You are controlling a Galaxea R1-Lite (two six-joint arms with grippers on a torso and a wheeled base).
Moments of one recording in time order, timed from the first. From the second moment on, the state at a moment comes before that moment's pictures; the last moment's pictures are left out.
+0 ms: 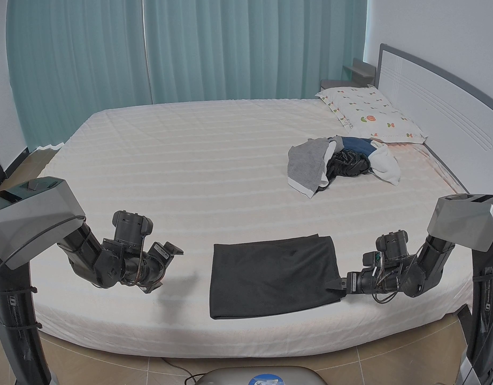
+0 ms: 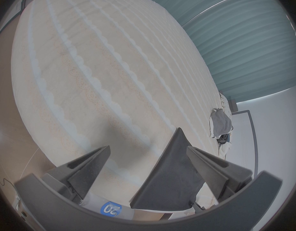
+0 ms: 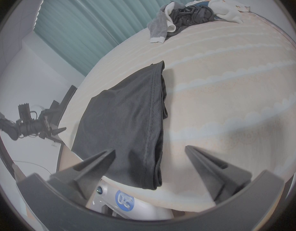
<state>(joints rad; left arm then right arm) -0.23 2.22 -0.86 -0.55 -0.08 -1.13 0.19 2.39 -0.77 -0.79 0.36 0.27</state>
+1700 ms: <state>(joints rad) -0.23 2.23 -0.90 -0.54 -0.08 -1.14 0.13 2.36 -1.04 -0.71 0.35 0.73</state>
